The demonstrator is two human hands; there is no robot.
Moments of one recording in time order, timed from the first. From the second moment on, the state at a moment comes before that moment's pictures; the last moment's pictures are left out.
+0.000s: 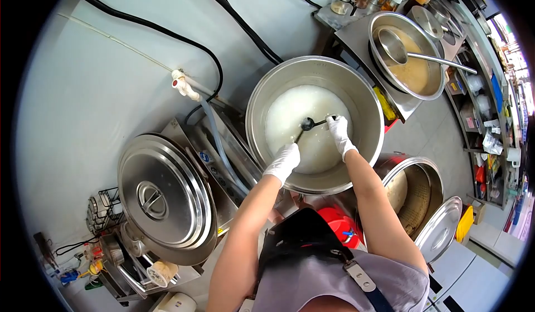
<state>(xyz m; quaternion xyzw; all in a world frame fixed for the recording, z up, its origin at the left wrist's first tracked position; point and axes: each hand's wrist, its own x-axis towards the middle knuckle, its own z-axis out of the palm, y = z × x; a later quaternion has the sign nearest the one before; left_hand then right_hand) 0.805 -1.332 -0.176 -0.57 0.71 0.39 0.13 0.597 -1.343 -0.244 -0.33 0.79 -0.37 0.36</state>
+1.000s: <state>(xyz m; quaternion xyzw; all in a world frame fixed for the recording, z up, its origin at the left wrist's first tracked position) 0.822 -1.350 -0.161 -0.60 0.71 0.36 0.11 0.579 -1.342 -0.252 -0.40 0.82 -0.20 0.35</state>
